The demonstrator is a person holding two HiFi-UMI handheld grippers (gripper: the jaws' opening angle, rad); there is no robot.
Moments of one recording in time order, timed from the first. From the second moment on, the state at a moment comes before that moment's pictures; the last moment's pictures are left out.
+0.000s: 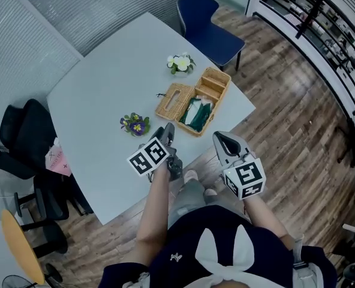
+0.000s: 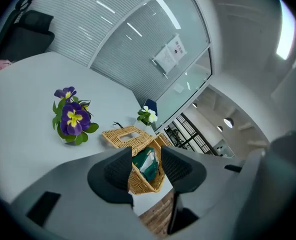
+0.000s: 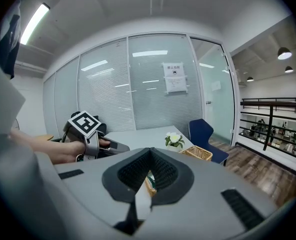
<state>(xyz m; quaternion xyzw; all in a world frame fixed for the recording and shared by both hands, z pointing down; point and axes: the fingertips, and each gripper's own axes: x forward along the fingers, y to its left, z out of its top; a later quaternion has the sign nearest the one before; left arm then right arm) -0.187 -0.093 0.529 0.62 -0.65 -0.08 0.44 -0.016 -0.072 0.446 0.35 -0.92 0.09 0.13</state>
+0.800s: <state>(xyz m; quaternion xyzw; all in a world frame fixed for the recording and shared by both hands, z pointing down) -0.223 -0.147 0.609 0.55 -0.59 -0.15 0.57 -0.040 -0.130 0.472 0.39 -0.90 0.11 0.16</state>
